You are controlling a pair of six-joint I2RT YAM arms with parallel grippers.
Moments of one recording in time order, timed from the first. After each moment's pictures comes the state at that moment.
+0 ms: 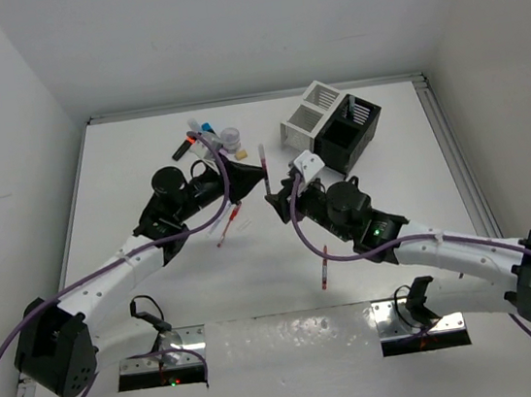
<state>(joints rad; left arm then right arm) -0.53 1.16 0.72 0.45 0.47 -0.36 0.94 1.10 0.63 0.40 0.26 0.05</state>
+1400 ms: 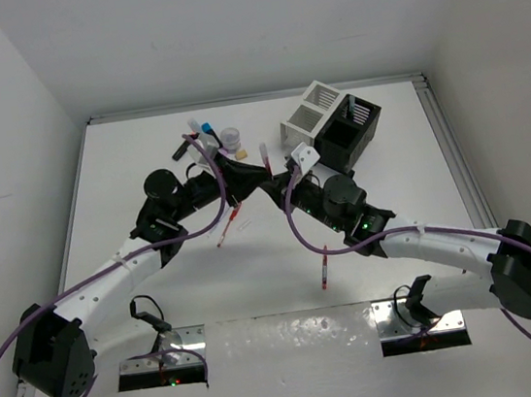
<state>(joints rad) -0.54 1.13 0.73 0.54 0.59 -0.37 0.88 1.22 0.64 0.59 0.12 0.07</state>
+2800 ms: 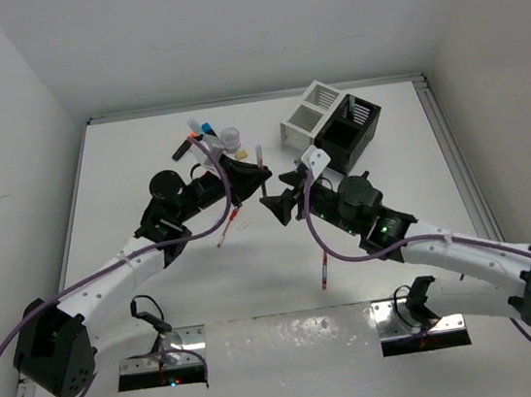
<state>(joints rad) -0.56 1.15 0.72 0.58 0.53 -0.34 0.89 1.09 0.64 0.44 0.06 0.06</state>
